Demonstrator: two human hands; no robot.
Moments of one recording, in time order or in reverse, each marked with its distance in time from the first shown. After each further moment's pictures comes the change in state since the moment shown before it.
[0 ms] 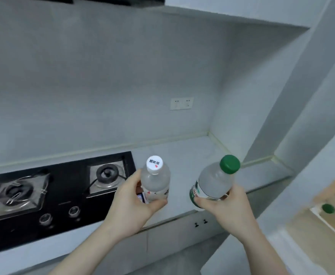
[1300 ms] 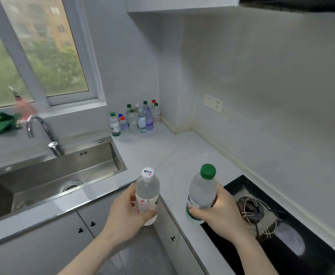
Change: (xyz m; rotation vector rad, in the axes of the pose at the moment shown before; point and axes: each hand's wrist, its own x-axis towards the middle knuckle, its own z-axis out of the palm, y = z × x) left_hand -0.297 -0.205 -0.391 0.173 1.255 -0.761; right_hand -0.078 -0.228 0.603 0.005 -1.366 -0.558
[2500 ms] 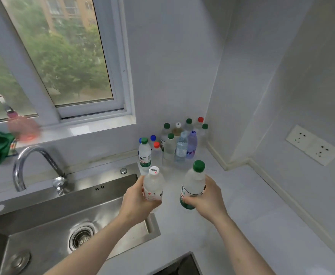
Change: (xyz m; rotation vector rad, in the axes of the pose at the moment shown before) left_hand 0.452 -0.172 -0.135 0.040 0.080 -0.220; right_hand 0.495 -0.019 0.264 -0.164 -0.043 -0.010
